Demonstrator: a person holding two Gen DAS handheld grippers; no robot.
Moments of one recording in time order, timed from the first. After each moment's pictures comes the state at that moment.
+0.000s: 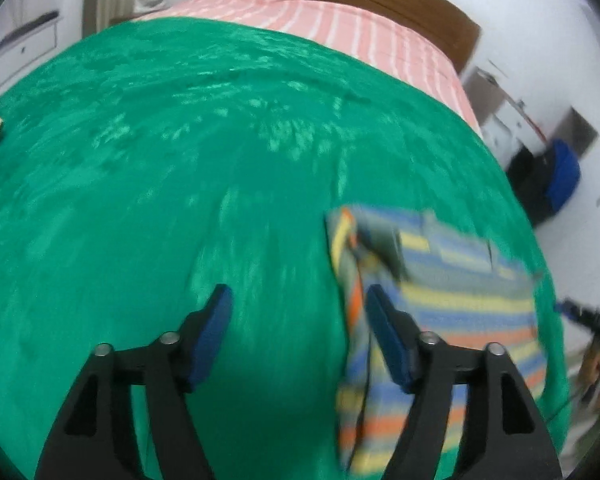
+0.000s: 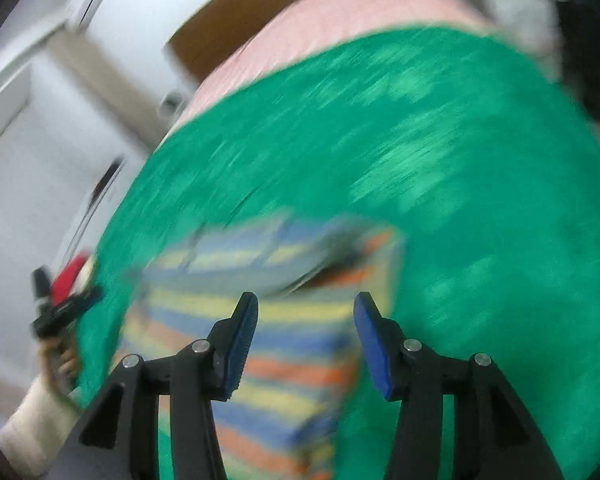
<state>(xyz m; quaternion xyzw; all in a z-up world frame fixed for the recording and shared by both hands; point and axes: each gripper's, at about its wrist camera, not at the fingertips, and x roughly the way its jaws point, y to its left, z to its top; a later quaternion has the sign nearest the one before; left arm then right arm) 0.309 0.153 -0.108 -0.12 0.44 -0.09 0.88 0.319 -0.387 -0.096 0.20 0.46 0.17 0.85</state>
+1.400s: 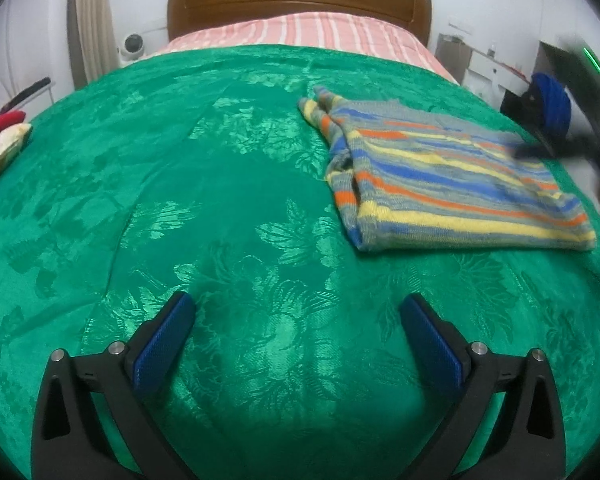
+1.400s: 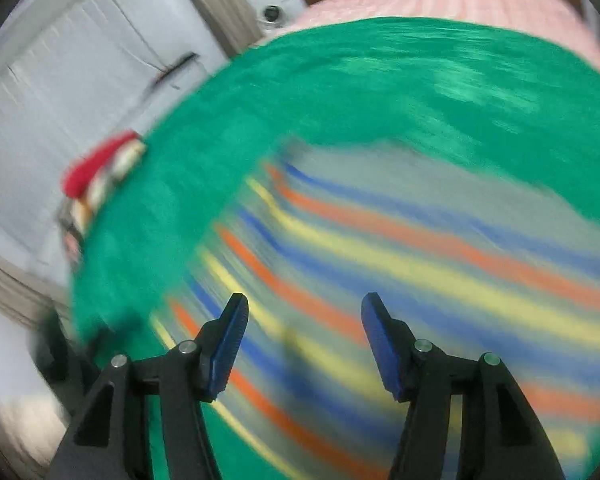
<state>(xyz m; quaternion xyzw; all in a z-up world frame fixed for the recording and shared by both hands) 0.184 0.119 -0.182 0.00 0.39 -0.08 0.92 0.312 -0.185 -0.131 0.04 0.48 0.26 0.84</state>
